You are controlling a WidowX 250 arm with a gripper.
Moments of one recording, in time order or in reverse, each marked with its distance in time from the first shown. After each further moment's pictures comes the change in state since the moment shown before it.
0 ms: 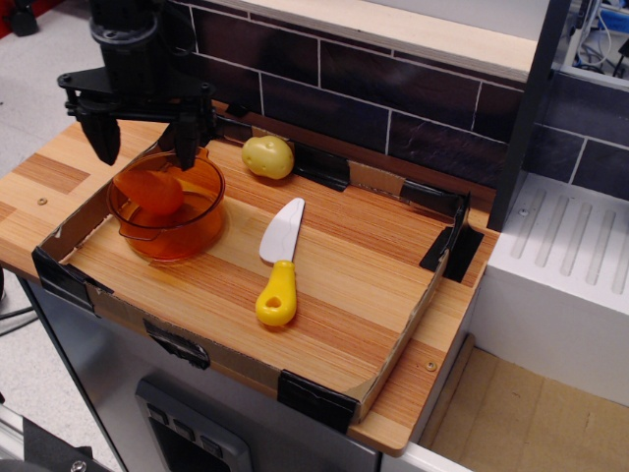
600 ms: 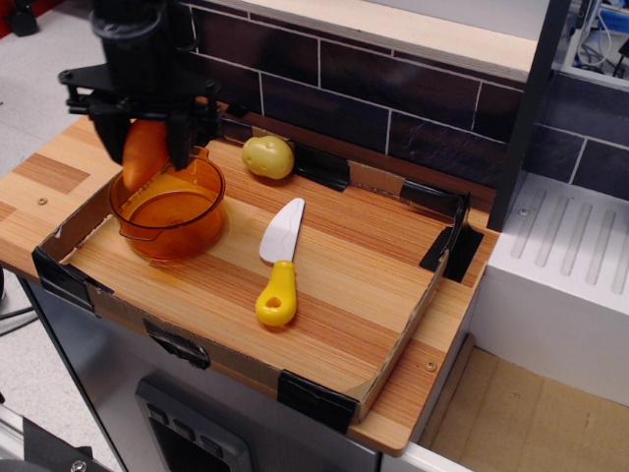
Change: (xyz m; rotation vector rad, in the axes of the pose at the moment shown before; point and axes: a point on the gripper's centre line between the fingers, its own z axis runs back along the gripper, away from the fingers) arm -0.009 -0.009 0.010 -0.013 -0.021 -0.050
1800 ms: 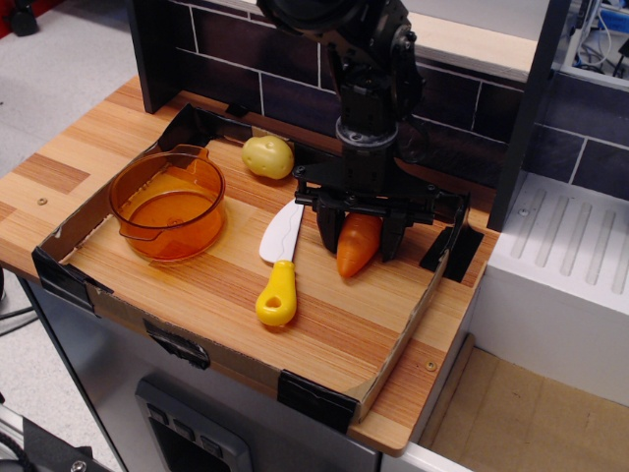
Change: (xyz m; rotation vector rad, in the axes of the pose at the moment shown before) arm -0.029 -0.153 -0.053 -0.113 0.135 -0.161
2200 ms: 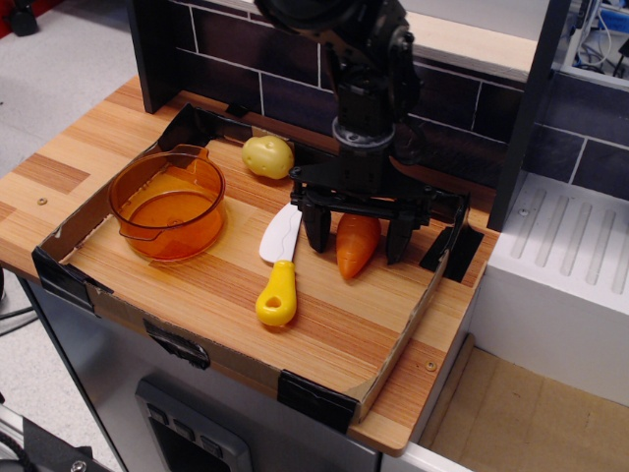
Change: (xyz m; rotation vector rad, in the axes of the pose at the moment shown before) arm 0.003 0.003 -0.003 0.025 -0.013 0.031
